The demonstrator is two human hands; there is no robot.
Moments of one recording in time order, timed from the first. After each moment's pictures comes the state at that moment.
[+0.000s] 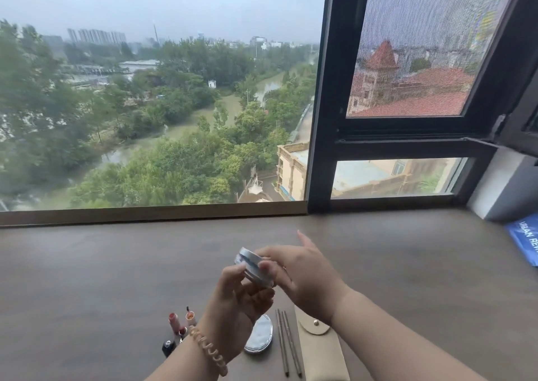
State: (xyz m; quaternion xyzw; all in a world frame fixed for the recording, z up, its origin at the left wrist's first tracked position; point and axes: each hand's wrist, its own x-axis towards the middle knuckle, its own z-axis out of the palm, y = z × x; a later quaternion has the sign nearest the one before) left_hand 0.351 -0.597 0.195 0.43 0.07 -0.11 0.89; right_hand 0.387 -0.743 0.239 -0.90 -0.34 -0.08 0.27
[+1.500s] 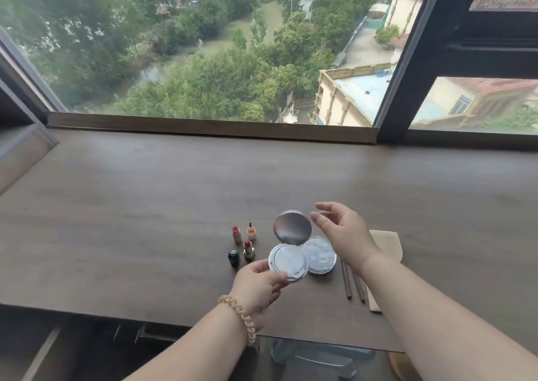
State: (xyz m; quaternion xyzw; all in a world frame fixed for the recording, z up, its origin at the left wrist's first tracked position) left_hand 0.310 -0.522 0.080 0.53 0.35 -0.13 0.76; right_hand 0.415 -0.676 0.101 -0.82 -0.03 0.12 0.56
